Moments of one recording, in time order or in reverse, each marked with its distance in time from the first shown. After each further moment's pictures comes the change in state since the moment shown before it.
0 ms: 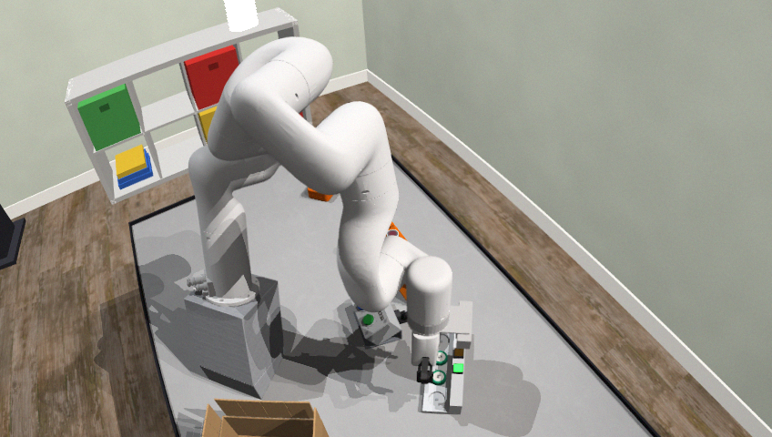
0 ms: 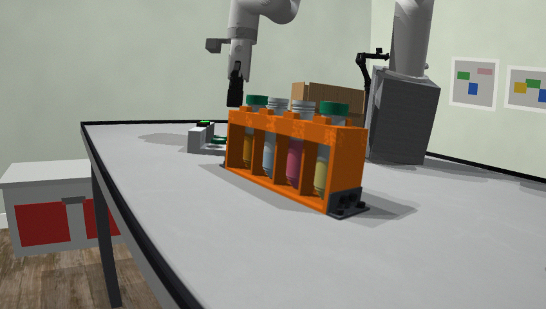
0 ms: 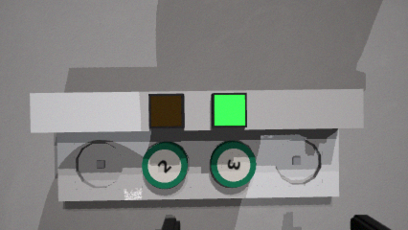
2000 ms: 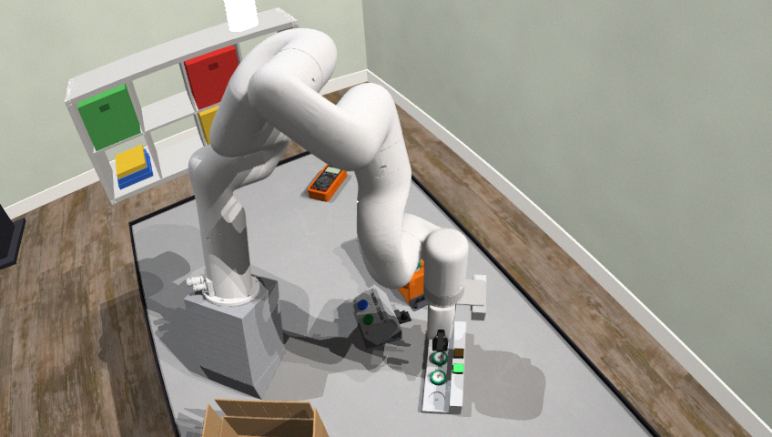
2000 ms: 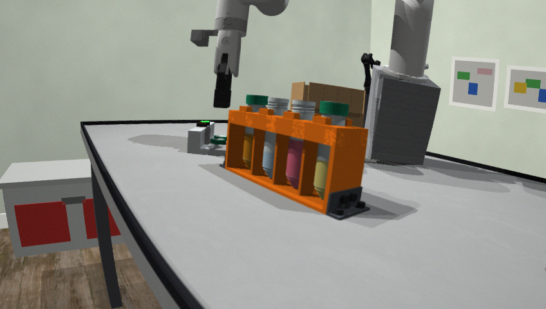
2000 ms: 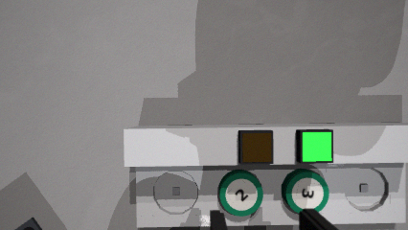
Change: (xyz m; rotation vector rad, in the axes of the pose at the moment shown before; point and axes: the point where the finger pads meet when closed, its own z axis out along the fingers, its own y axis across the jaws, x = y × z) arm 0.025 -0.058 -0.008 0.002 0.000 -0.001
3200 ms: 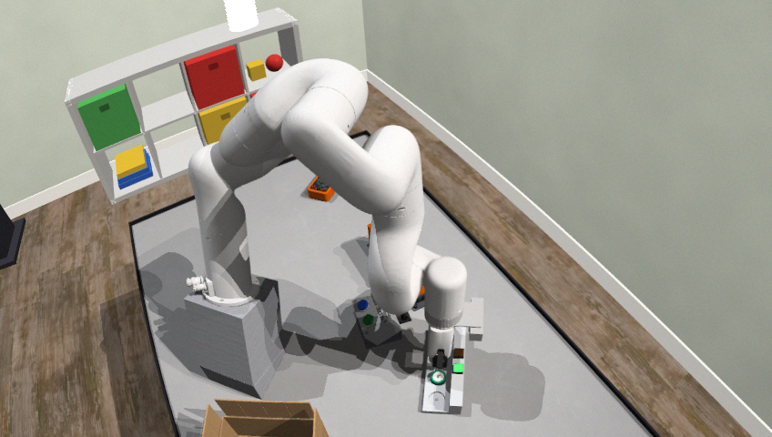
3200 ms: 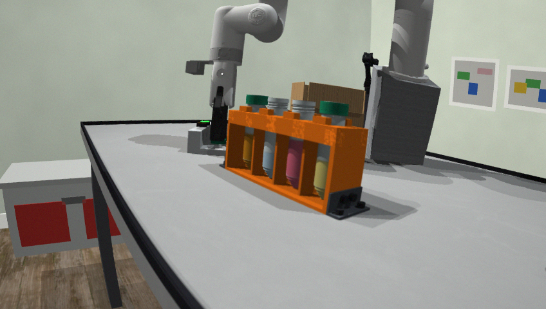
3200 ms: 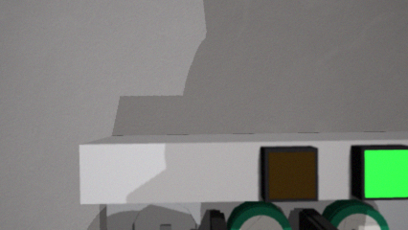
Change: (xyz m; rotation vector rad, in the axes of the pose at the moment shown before) arm 0.002 0.000 0.071 -0.002 0.000 0.001
